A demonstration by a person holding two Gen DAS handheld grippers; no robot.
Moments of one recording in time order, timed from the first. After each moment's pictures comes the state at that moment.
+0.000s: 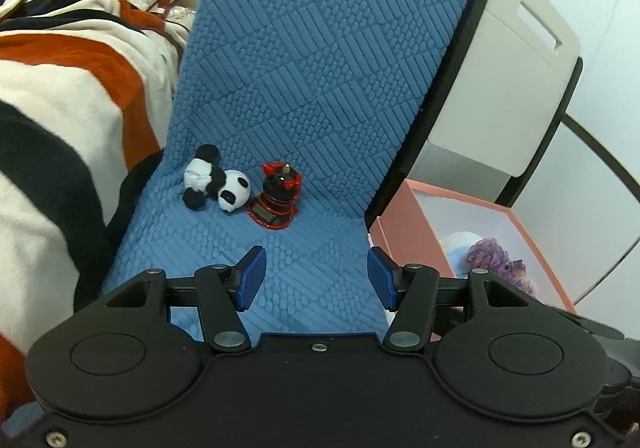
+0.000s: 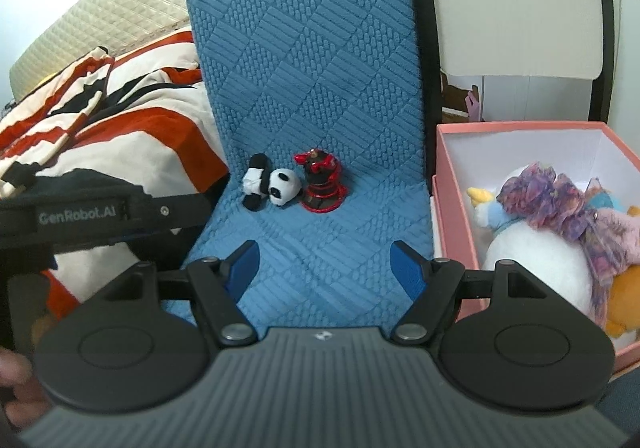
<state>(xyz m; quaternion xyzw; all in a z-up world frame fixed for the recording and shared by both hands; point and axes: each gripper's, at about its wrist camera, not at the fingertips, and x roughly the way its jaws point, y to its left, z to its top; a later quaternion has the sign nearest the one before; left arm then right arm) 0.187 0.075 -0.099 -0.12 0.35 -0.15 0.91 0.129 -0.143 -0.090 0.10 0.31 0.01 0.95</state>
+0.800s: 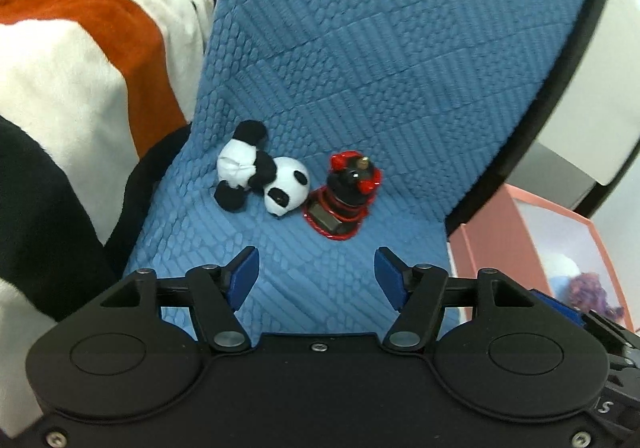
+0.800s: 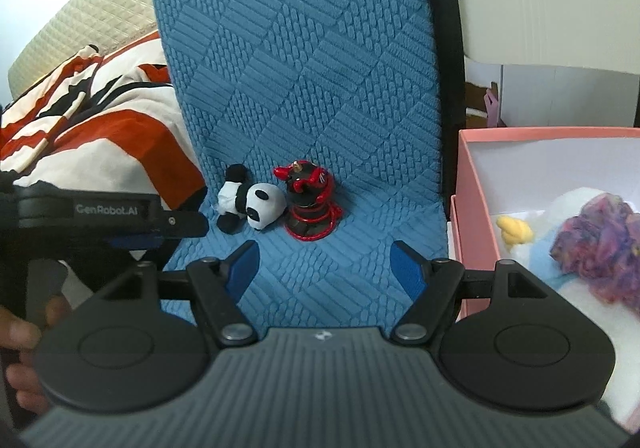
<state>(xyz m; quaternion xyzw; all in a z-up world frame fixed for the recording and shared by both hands) 0.311 0.087 -0.169 -0.13 0.43 -0.09 0.89 0.222 -0.169 -0.136 0.11 0.31 0.03 0.94</state>
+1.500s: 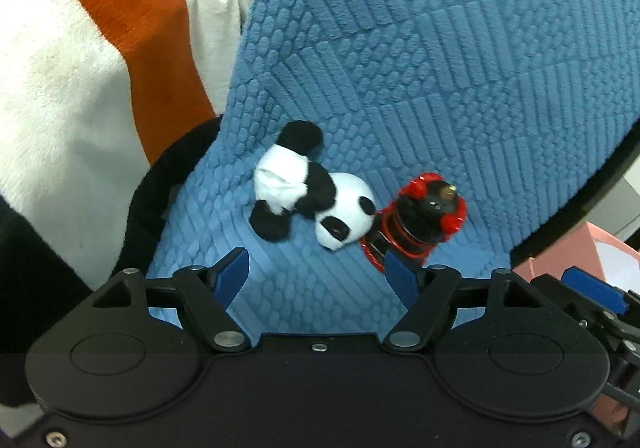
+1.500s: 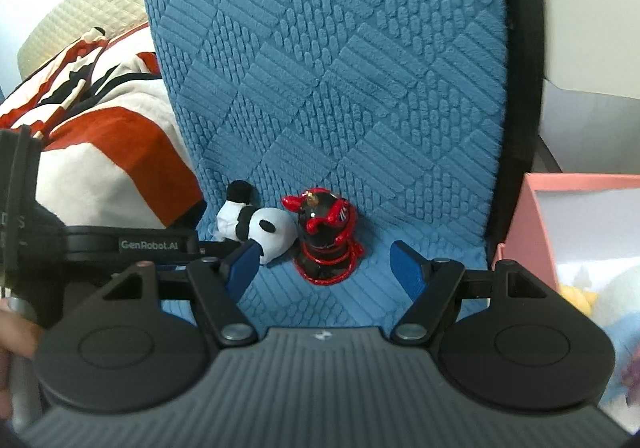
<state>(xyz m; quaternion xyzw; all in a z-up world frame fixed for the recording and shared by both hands) 0.388 0.108 -0.214 -0.14 0.46 -0.04 0.88 0.308 -0.160 -0.144 0.09 0.33 0.07 0.94</state>
